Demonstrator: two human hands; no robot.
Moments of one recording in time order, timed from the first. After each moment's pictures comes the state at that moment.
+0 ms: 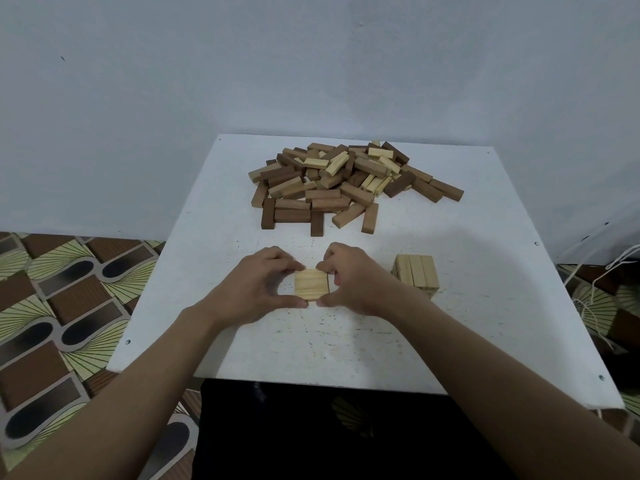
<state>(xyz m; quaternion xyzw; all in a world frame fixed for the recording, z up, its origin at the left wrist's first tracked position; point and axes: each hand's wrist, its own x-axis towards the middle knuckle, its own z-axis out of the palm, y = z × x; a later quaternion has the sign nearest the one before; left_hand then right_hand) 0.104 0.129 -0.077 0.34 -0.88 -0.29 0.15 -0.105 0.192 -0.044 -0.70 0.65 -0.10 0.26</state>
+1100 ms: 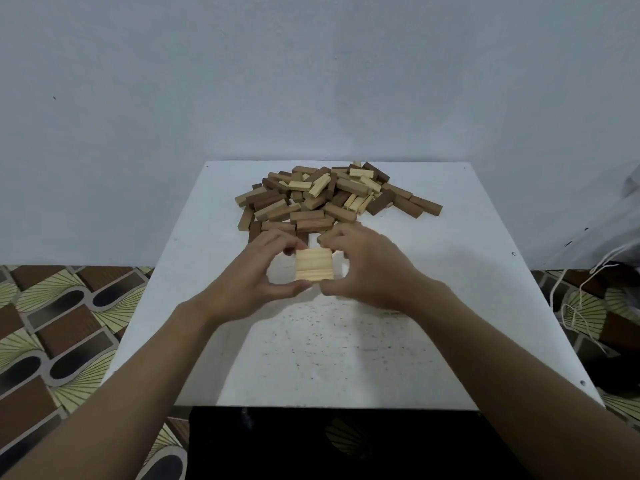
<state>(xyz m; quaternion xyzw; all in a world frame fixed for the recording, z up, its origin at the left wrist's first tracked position) 0.071 0.124 -0.021 0.29 -0.88 -0.30 0.21 -0.139 0.203 0.012 -0.74 0.63 -0.18 0.14</state>
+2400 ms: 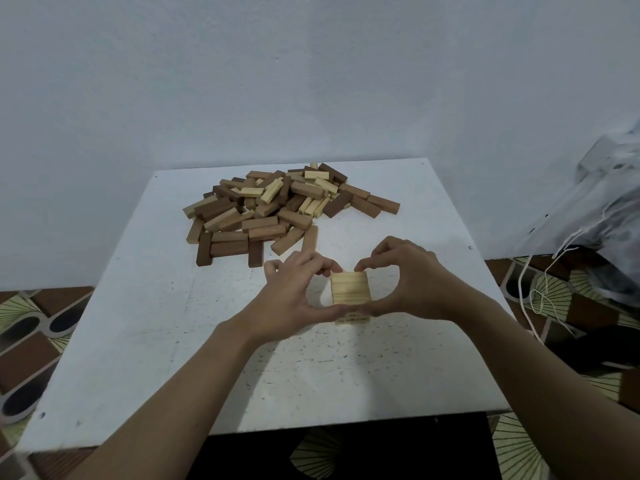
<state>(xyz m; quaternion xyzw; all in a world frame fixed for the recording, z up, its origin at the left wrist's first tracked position) -0.038 0.163 -0.041 0.30 -0.89 -0.32 0.14 -0.254 0.251 -0.006 -0.64 0.71 -0.16 0.22</state>
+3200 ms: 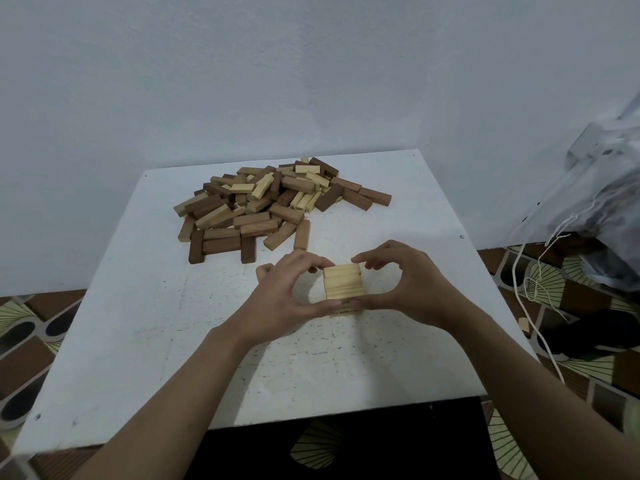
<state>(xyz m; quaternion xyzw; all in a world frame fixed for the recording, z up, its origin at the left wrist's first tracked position) -0.031 0.170 -0.048 0.31 -0.86 -0.38 0.16 -0.255 0.271 -0.031 -0.59 0.69 -0.32 0.26</state>
